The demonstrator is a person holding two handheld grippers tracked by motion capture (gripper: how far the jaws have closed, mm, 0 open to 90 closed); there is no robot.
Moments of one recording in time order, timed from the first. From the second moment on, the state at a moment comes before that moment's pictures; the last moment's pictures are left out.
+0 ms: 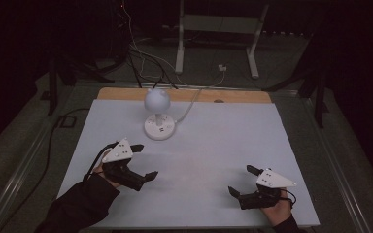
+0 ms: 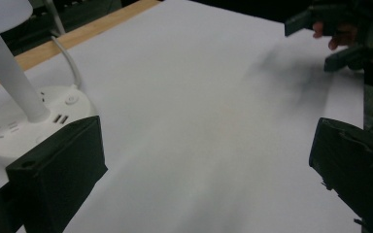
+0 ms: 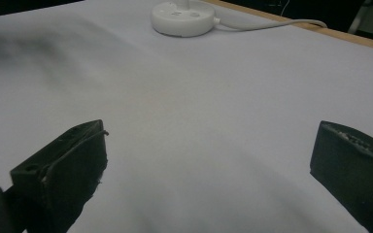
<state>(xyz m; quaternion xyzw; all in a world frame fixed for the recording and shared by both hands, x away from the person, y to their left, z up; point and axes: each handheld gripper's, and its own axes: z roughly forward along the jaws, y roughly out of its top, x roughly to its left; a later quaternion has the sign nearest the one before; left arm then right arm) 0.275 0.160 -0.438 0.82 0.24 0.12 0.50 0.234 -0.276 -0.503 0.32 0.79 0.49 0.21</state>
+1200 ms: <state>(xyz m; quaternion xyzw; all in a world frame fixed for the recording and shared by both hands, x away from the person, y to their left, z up) 0.333 0.111 -0.450 0.79 0.32 0.19 0.48 0.234 -0.277 -0.502 0.32 0.79 0.49 0.20</state>
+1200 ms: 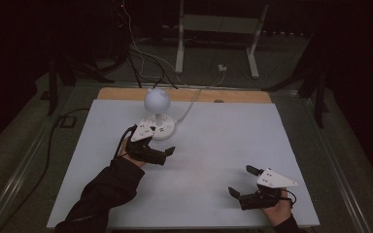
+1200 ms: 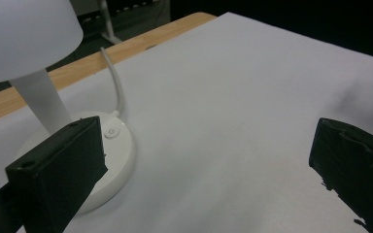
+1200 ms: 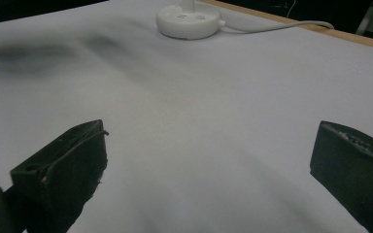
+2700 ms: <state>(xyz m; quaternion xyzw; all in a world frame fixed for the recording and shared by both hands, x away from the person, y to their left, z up) 0.381 0.075 -0.480 0.77 0.38 0.26 0.44 0.234 -0.279 -0.500 0.31 0.78 0.51 0.19</state>
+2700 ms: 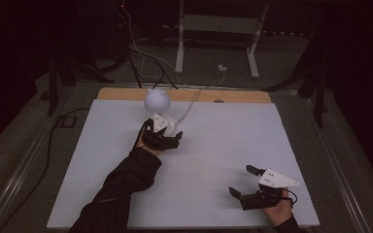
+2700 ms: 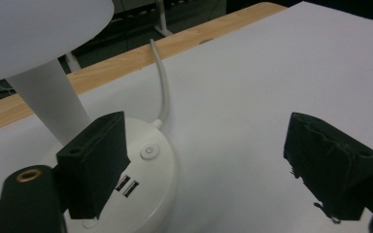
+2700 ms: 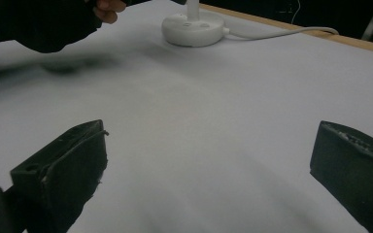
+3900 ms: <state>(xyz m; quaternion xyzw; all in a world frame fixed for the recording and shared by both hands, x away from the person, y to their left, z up) 0.411 0.064 -0.504 0.78 0.39 0.31 0.38 0.234 -0.280 -0.500 0.31 0.78 0.51 0.18</state>
